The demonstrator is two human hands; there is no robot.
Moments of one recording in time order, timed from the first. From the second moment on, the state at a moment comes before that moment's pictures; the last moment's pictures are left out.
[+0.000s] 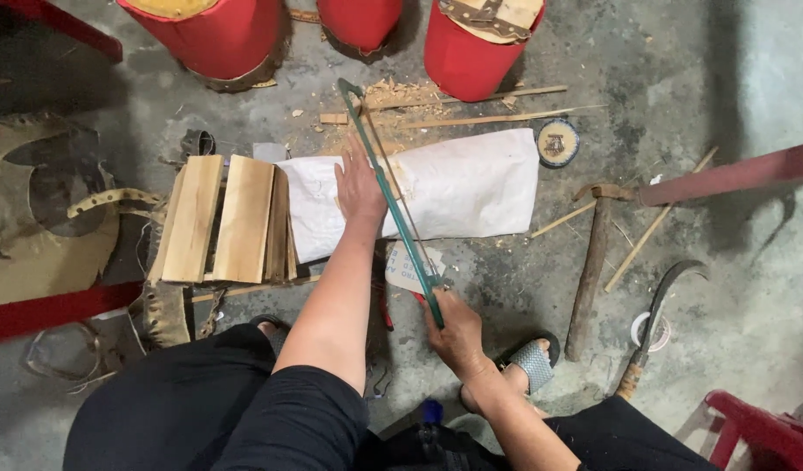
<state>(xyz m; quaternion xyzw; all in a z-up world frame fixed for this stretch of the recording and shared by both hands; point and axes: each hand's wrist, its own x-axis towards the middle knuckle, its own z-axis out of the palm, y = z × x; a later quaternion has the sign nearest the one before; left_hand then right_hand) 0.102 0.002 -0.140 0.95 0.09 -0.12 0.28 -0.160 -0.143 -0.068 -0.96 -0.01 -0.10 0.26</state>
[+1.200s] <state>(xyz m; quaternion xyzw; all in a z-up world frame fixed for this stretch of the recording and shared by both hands) 0.085 -0.008 -0.076 0.96 0.12 -0.13 0.22 -0.204 -0.162 -0.095 -0.94 -0.05 -0.03 0.33</state>
